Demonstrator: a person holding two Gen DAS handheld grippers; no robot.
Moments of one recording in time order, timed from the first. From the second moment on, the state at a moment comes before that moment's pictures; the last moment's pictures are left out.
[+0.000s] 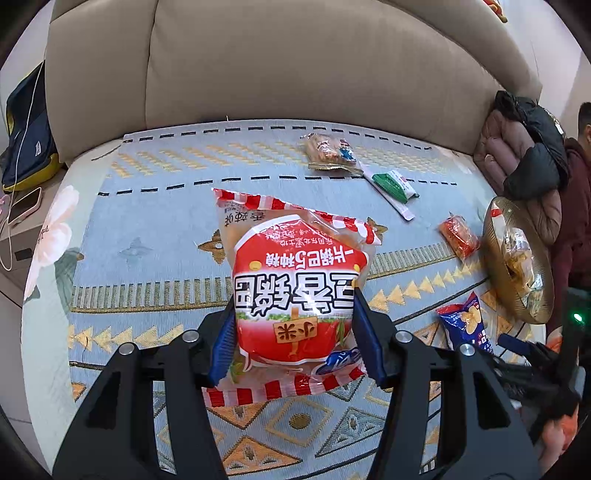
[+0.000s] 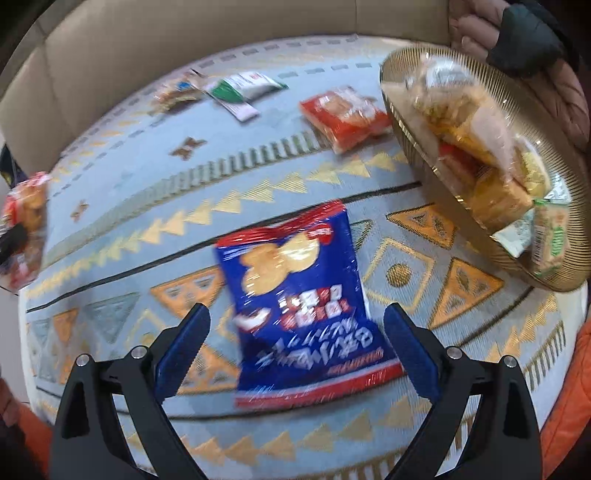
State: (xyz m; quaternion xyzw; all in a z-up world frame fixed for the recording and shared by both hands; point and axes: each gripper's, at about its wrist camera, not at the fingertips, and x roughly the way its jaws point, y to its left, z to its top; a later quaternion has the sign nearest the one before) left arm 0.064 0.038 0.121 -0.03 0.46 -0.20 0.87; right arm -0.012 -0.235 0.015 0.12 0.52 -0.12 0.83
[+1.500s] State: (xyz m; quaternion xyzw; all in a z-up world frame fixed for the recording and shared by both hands) left arm 0.032 -0.001 0.156 0.03 0.42 -0.25 0.87; right arm -0.109 -0.207 0.098 0.17 0.47 -0.10 0.86
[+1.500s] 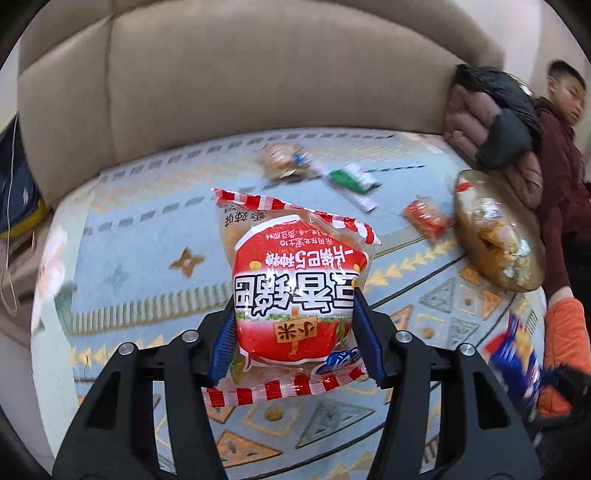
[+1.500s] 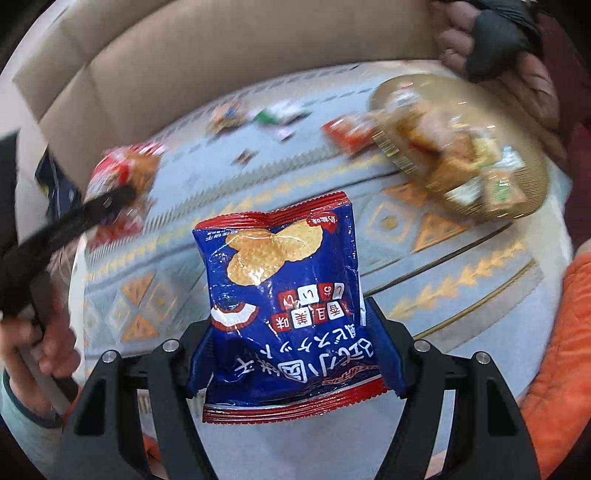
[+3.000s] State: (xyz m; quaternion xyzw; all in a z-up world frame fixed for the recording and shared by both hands) left arm 0.031 0.020 0.190 -0.02 0.44 -0.29 0.85; right arm -0.099 -0.192 0.102 0.24 0.47 -0.02 0.85
